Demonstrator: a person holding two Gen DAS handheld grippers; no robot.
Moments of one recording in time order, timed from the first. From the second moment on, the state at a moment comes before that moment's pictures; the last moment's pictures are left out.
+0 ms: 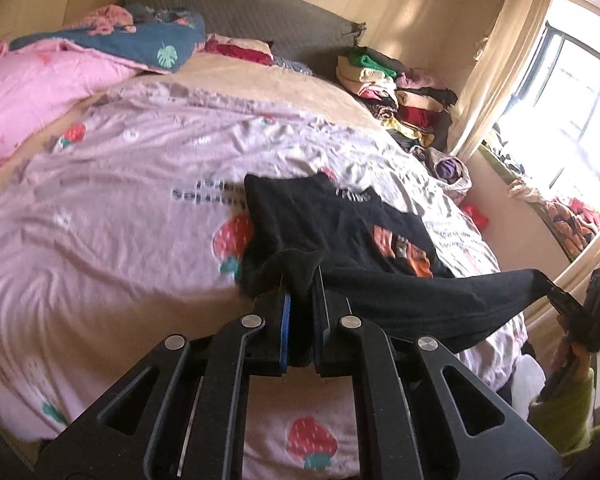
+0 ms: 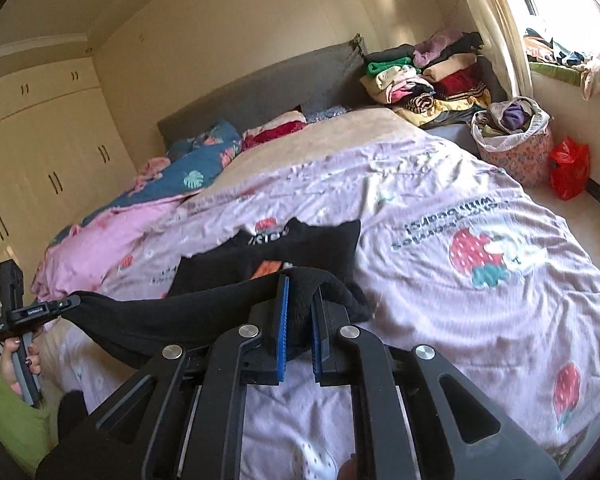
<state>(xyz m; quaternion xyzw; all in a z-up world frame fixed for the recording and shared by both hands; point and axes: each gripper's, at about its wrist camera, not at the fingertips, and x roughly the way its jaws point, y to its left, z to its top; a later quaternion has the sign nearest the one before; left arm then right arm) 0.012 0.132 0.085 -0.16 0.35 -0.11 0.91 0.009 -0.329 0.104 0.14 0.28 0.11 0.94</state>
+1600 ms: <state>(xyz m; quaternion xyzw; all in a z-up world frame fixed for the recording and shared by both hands) 0.203 0.122 0.023 -0.12 0.39 -0.05 0.91 0.192 -0.310 0.035 0.09 0.30 -0.02 0.95</state>
